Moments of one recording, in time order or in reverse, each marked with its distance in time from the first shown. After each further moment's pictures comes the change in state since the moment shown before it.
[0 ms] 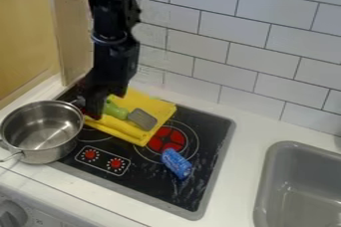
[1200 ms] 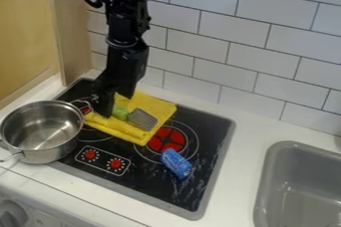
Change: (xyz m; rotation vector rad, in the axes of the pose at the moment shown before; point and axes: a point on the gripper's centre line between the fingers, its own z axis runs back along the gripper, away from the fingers) arm -0.006 0.032 -0.019 -0.042 0.001 -0.006
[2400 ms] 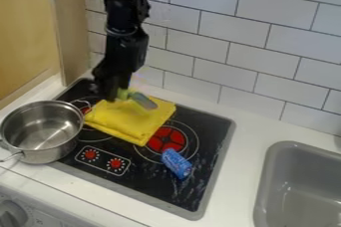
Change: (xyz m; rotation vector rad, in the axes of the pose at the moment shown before) arm -0.003 -0.001 0.019 0.039 0.013 0.014
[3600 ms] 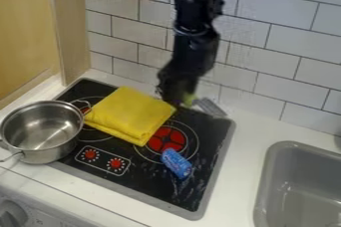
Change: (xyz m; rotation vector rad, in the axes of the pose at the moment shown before) arm 0.094 0.015 0.024 0.056 -0.045 -0.215
